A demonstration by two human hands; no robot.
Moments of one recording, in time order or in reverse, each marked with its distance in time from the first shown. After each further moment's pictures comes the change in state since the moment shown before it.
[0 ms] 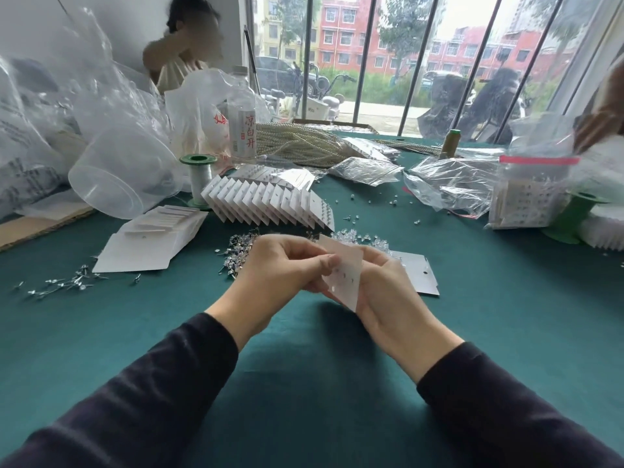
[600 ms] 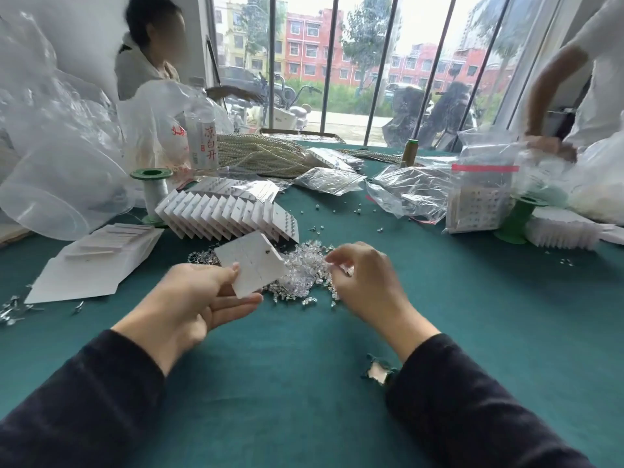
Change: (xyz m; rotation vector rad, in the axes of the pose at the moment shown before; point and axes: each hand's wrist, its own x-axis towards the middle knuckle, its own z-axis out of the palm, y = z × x) left_hand 0.010 0.000 -0.026 -0.278 0.244 -0.517; right_hand 0.022 -0.018 -0.038 -1.204 0.182 -0.445
